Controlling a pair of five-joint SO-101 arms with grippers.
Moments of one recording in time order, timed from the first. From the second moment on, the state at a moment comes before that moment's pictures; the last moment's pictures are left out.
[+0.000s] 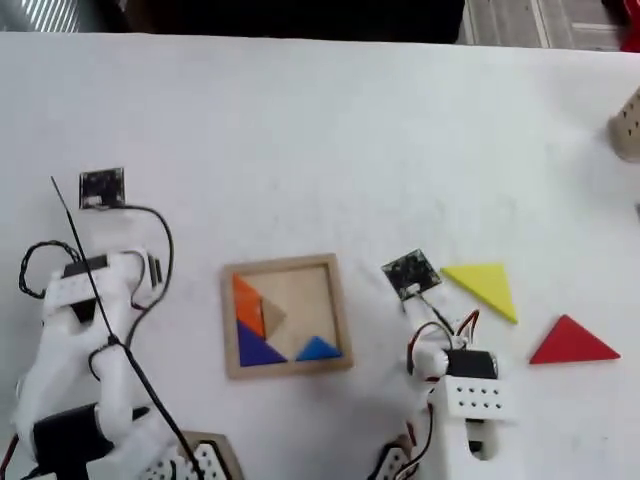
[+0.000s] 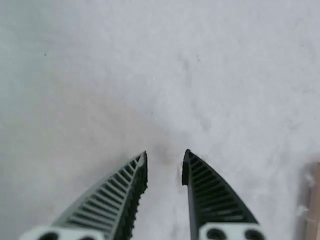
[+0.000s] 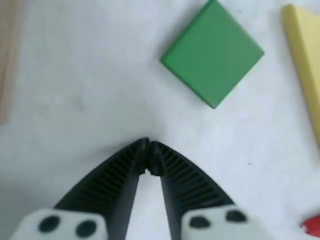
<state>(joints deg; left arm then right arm) -22.4 -17.6 57.8 38.3 -5.8 -1.4 -60.7 87.4 53.2 30.5</state>
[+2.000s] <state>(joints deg) -22.4 -17.6 57.8 38.3 -5.8 -5.5 -43.8 64.4 52.9 6.0</state>
